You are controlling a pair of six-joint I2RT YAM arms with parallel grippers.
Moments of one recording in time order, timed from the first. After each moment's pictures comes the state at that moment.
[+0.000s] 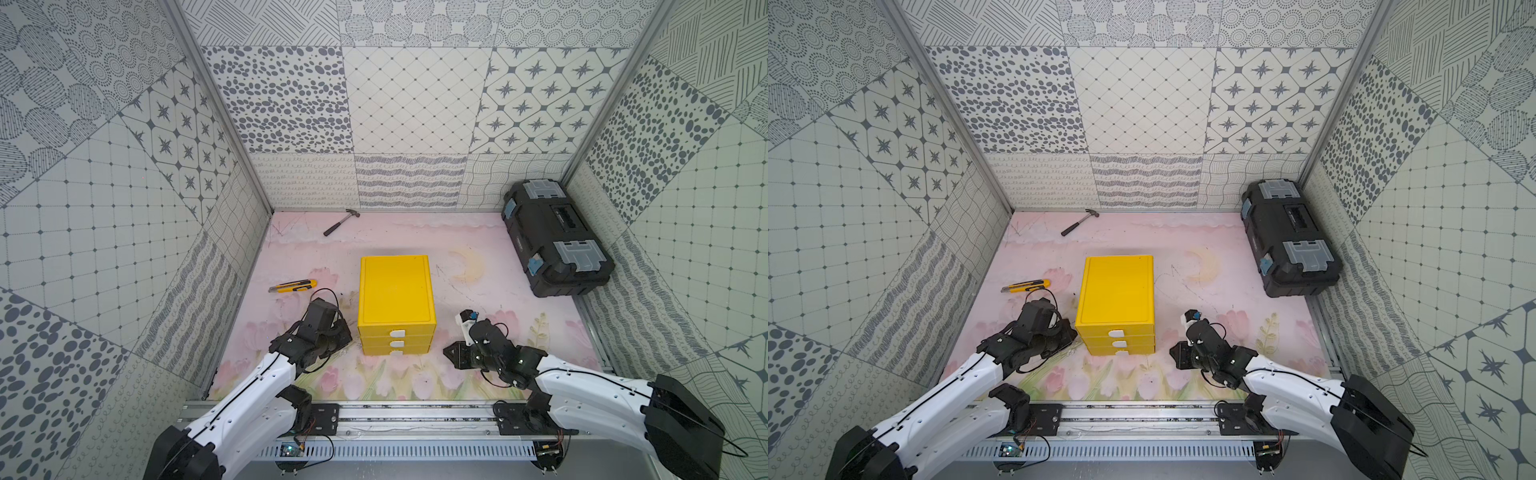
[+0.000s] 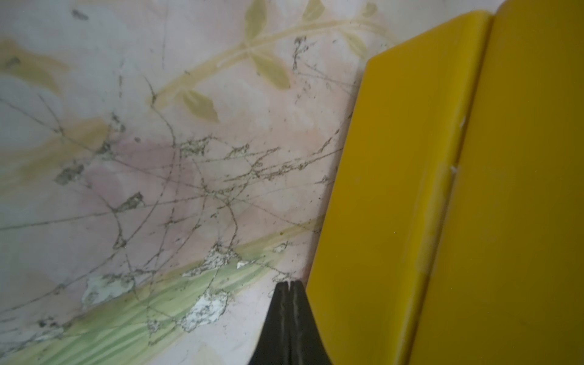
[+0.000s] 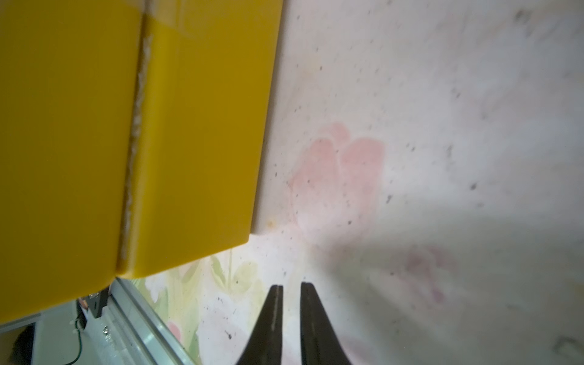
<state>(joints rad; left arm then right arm) -0.37 0.85 0.41 -0.51 0.12 -0.87 0.92 0.99 0.25 -0.05 -0.07 0.81</state>
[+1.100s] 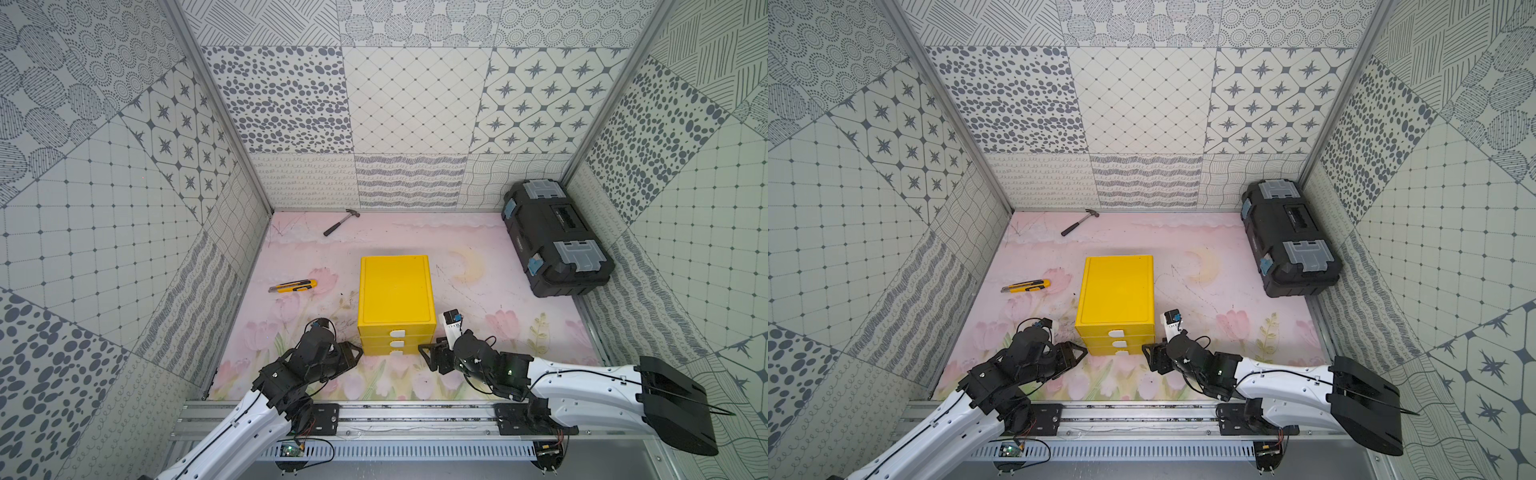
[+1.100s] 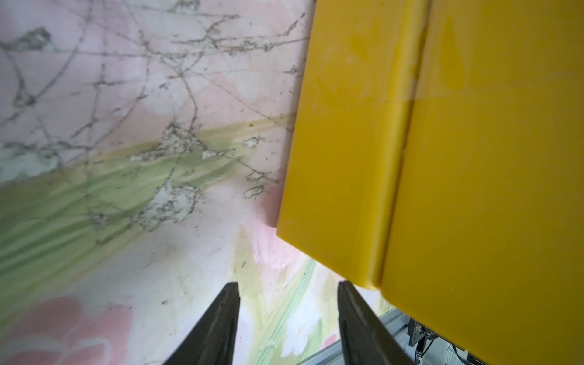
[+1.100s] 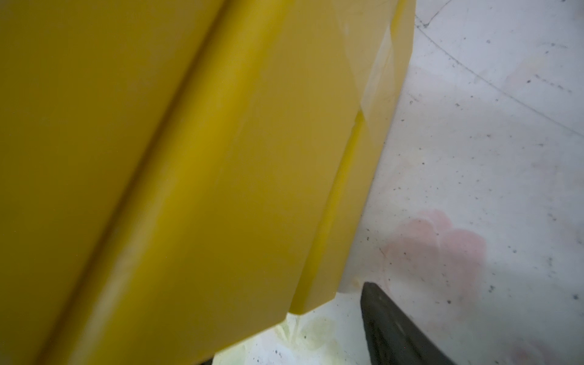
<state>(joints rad) -0.55 0.49 0.30 -0.63 0.17 -1.00 1.16 1.07 0.35 0.12 0.26 0.73</state>
